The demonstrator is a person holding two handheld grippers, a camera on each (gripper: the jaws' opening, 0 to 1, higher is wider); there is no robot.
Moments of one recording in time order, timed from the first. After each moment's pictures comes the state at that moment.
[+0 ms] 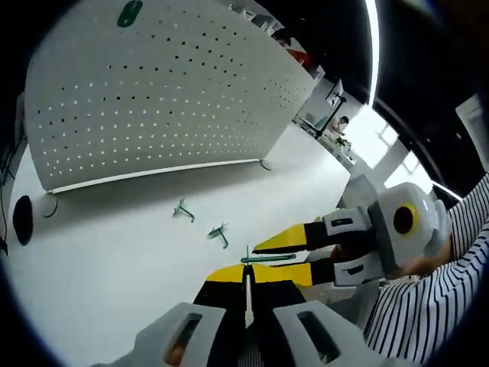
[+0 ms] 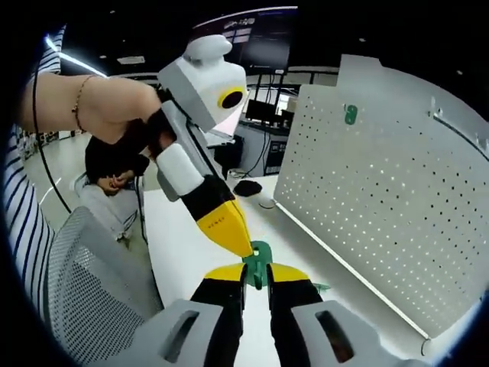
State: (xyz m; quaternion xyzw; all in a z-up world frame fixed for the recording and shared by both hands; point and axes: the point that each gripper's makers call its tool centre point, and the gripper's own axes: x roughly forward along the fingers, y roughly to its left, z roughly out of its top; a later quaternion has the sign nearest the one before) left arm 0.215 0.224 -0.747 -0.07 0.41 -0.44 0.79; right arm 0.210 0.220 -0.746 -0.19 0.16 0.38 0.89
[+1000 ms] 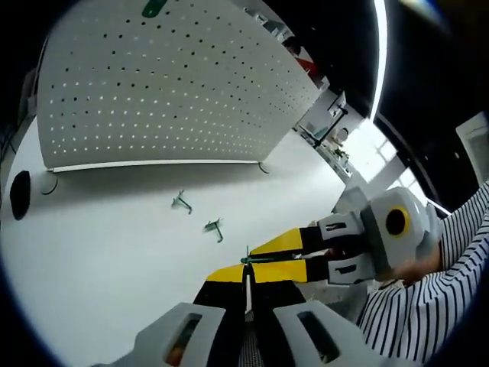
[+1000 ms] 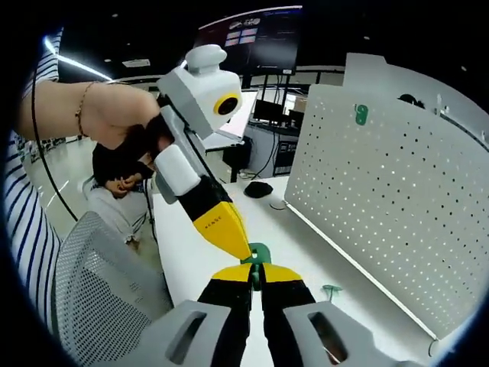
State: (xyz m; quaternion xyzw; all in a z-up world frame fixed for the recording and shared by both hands) left arm 0.201 0.233 -0.746 -0.12 0.42 -0.44 0.79; right arm 0.202 0.231 -0.746 -0.17 0.18 0.41 0.88
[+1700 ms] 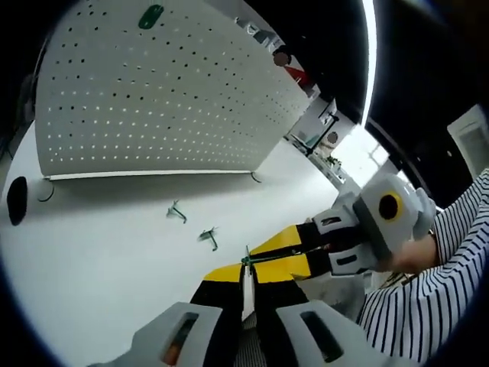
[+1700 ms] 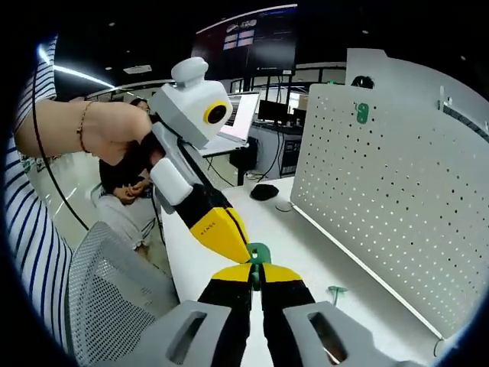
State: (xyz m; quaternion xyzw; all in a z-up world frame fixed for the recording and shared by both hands) left arm 0.203 0.235 -0.740 -0.13 0.39 -0.45 0.79; right arm 0.202 0.232 -0.736 -0.15 0.19 0.43 0.87
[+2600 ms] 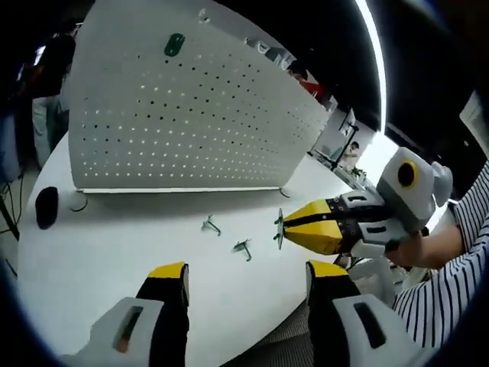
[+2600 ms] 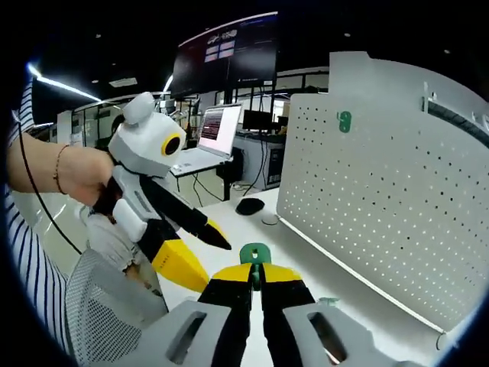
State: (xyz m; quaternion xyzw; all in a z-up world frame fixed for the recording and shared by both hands) left arm 0.216 0.264 -0.750 -0.11 0.33 -0.38 0.86; right arm 0.224 0.234 -0.714 -0.13 0.16 0.38 0.90
